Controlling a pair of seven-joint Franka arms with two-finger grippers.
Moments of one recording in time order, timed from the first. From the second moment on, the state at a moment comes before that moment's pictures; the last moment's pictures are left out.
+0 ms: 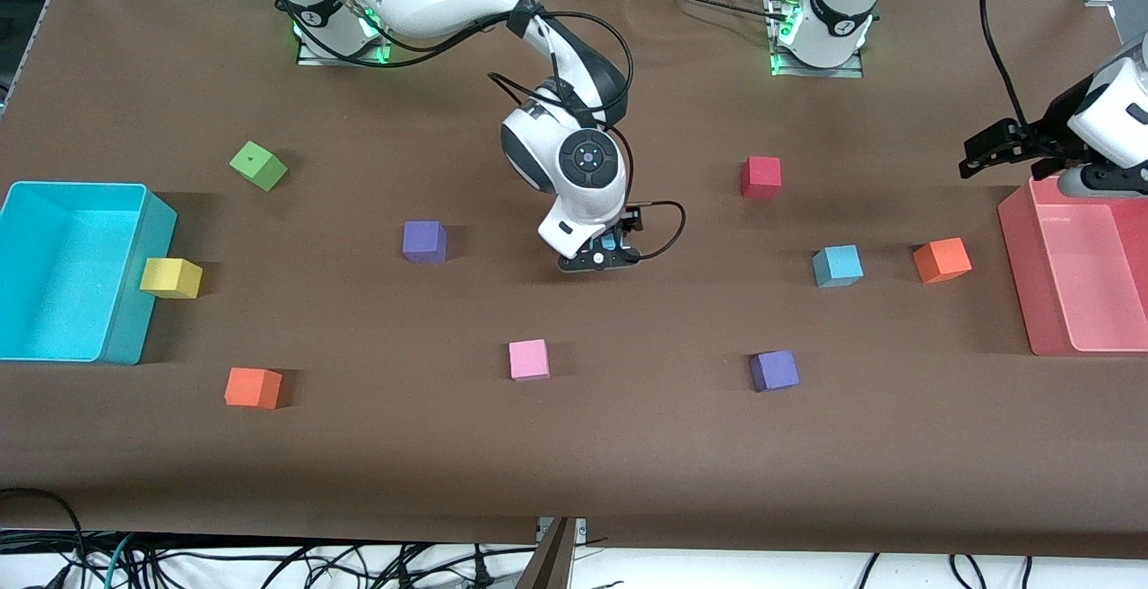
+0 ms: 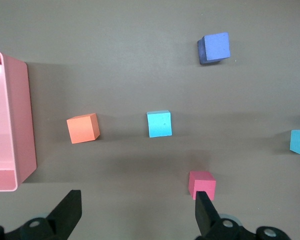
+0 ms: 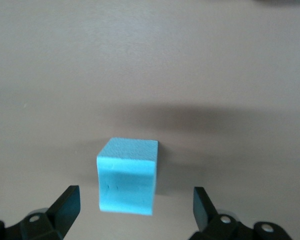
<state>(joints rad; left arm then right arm) -0.09 -0.04 0.12 -1.76 -0.04 1.65 0.01 0.75 0.89 0.08 -1.10 0.05 1.94 0.62</state>
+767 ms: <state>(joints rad) -0.16 0.13 0.12 -1.93 -0.04 1.93 0.01 0.65 0.75 0.07 -1.42 0.28 2.31 -0.06</state>
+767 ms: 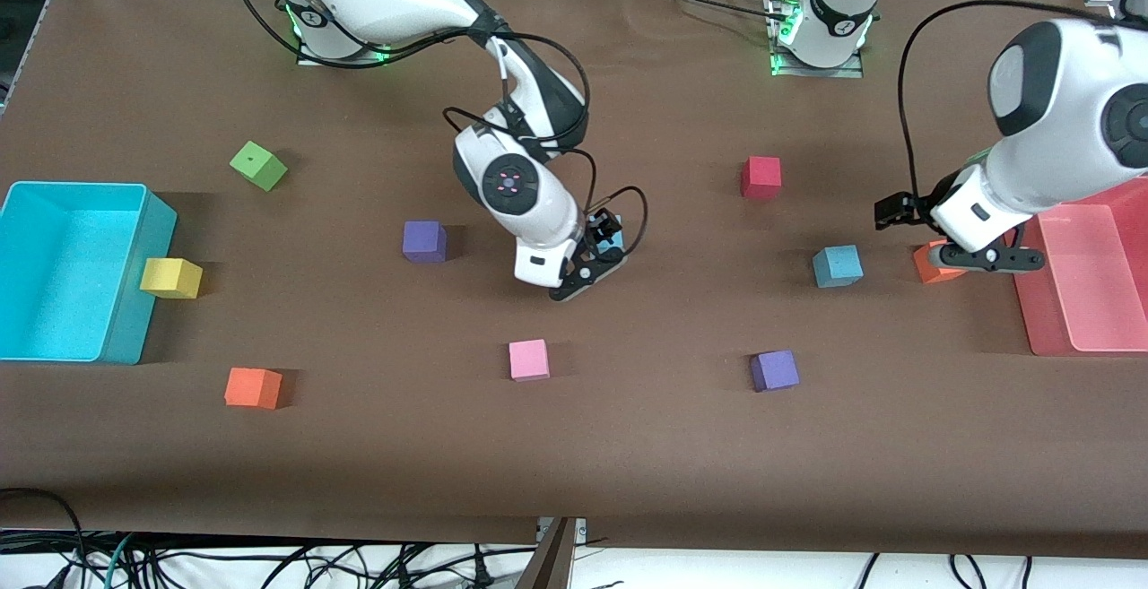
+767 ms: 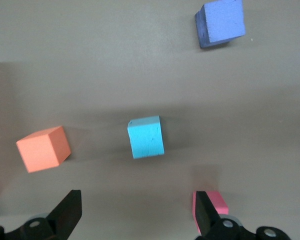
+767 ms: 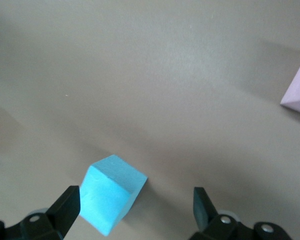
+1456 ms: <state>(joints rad) -0.17 0.22 0.11 -2.18 -0.05 2.34 0.01 0.65 0.60 0.09 -1.81 0.52 2.62 -0.62</state>
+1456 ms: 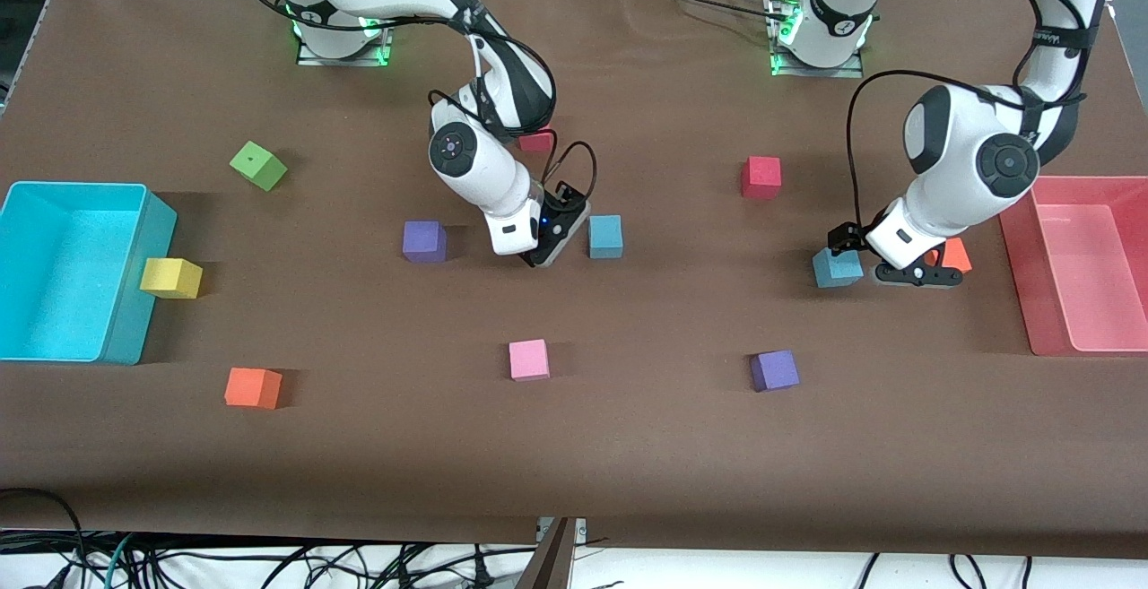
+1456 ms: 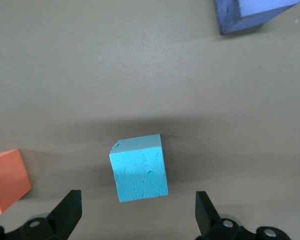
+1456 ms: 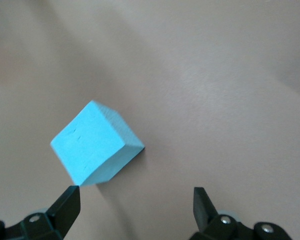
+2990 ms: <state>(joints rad) -0.19 0.30 0.10 -2.20 -0.05 2.45 0.01 0.55 0.61 0.09 -1.96 1.56 2.43 -1.97</state>
